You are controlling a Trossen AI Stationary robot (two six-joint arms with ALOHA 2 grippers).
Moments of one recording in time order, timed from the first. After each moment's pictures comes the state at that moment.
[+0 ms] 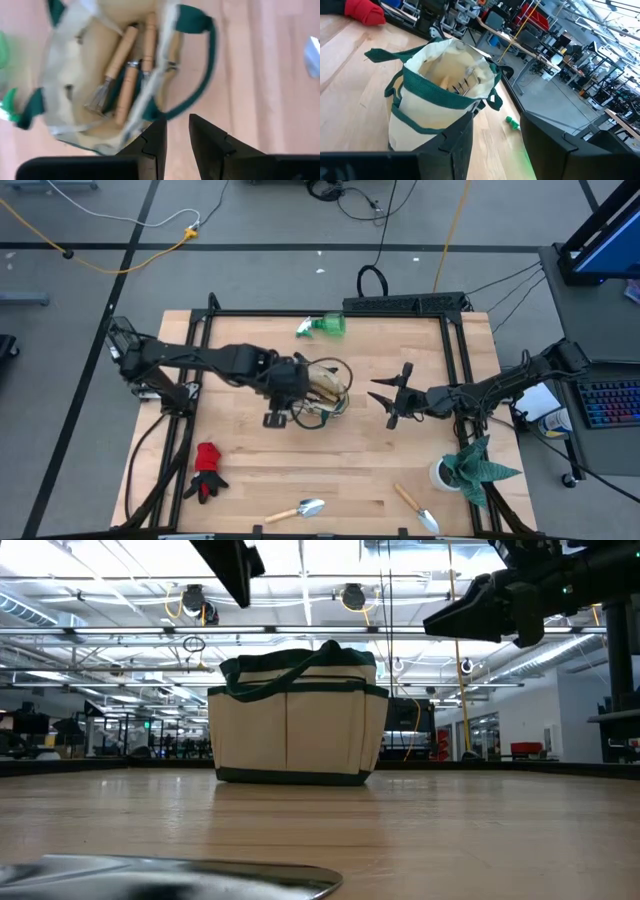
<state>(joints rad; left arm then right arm) -0.09 1.64 1.61 -1.18 -0.03 0.01 0.27 1.04 0.33 0.55 0.63 -0.43</state>
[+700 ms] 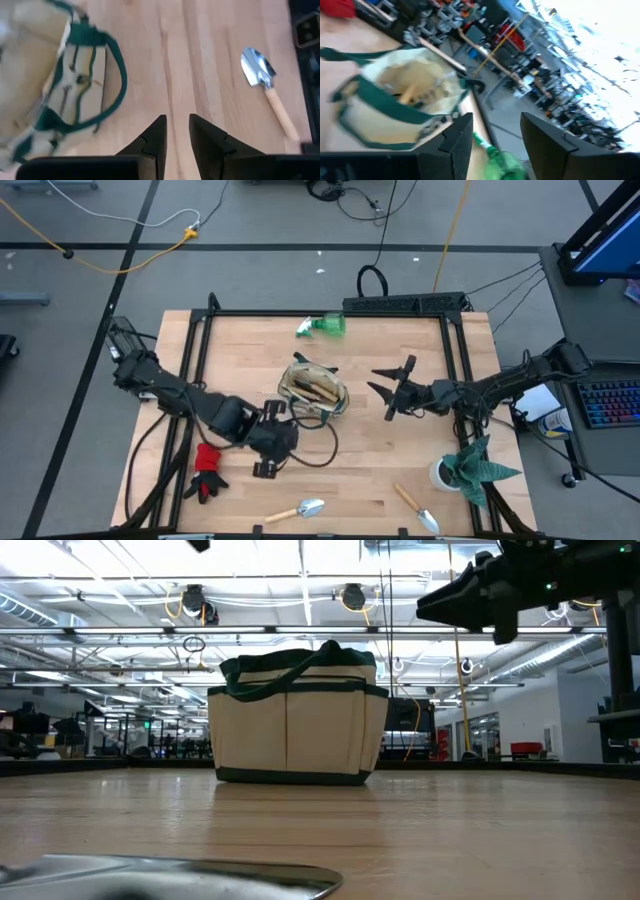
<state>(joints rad) -0.45 1.65 1.56 -1.06 -0.18 -0.29 0.22 1.04 0.33 0.70 0.62 -0.69</state>
